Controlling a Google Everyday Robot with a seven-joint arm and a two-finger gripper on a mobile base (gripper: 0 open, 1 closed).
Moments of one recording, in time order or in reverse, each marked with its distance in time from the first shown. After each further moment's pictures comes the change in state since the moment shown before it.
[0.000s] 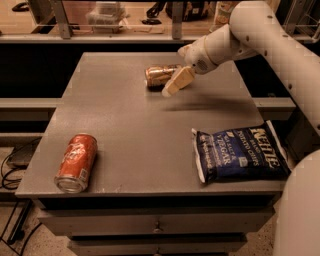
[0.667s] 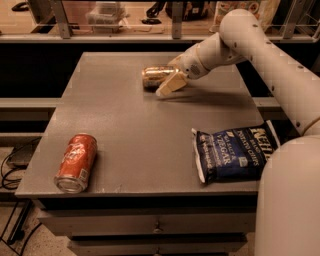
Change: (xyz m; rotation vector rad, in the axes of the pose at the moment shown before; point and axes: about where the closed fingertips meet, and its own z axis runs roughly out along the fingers) arm 0.015 -0.004 0.034 -0.057 -0.002 0.050
